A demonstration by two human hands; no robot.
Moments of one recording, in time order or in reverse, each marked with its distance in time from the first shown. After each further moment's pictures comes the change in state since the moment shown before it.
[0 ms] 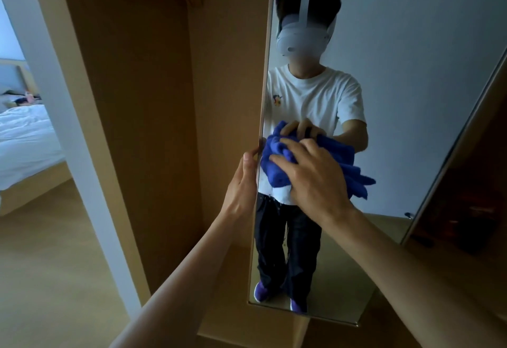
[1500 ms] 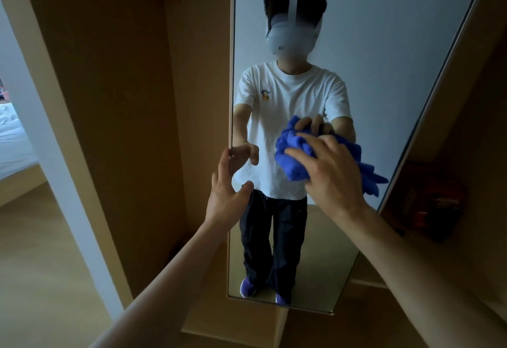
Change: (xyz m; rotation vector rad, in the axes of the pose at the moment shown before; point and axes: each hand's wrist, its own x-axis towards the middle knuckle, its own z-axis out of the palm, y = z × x) left_hand -0.002 -0.040 0.025 0.322 0.112 0.045; right_hand -0.043 0.070 -0.016 -0.003 0.065 0.068
